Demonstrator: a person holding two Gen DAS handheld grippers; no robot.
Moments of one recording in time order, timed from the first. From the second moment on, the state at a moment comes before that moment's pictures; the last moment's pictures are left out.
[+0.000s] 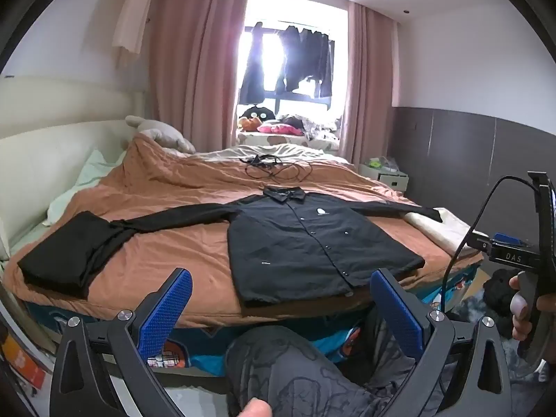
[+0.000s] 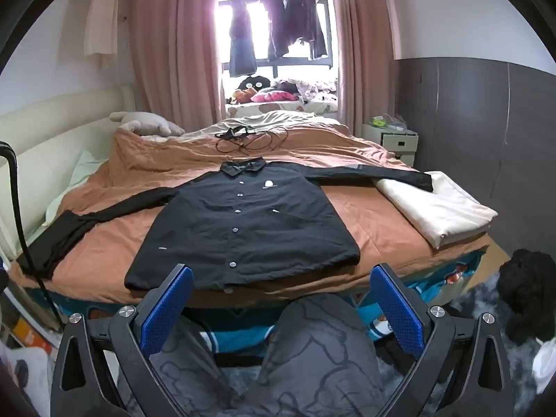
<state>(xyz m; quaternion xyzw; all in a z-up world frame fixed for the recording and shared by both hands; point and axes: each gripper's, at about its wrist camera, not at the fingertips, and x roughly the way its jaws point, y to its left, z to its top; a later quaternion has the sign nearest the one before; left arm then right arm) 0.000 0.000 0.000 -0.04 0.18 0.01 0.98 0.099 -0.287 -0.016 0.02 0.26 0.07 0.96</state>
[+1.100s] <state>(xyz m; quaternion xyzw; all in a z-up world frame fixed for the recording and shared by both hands) -0.002 -0.009 0.002 -0.04 0.17 0.02 0.98 0.091 -0.288 -0.020 0.02 0.25 0.07 0.97</state>
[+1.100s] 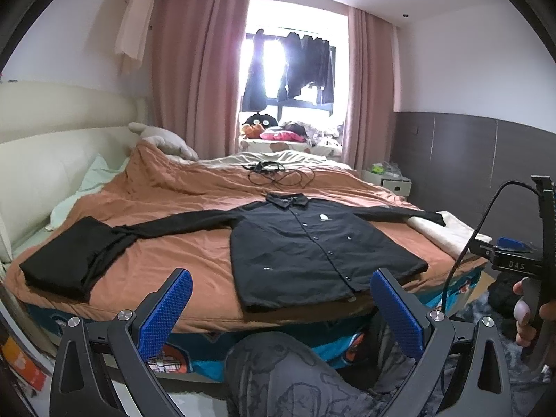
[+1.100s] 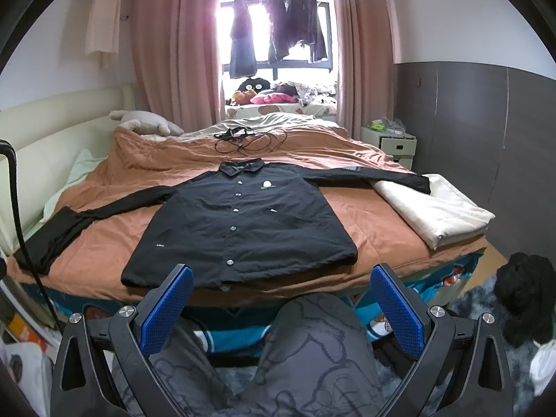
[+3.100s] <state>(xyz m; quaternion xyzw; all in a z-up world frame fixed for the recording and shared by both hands) 0.015 0.005 -0.009 -0.05 0.19 0.04 0.98 0.125 -0.280 -0.021 0.01 0.23 0.08 0.97</state>
